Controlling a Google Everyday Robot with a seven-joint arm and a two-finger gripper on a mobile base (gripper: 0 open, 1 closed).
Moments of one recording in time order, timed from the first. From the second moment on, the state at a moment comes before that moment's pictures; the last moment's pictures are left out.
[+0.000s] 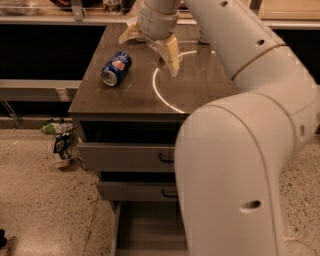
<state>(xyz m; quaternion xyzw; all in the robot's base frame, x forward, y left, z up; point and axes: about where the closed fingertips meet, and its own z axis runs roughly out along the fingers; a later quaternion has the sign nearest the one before) 0.695 0.011 0.920 -0.95 0.27 -0.04 0.15</state>
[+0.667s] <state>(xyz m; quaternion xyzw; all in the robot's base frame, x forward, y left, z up) 0.735 0.088 0.877 -0.97 0.19 -0.02 0.17</state>
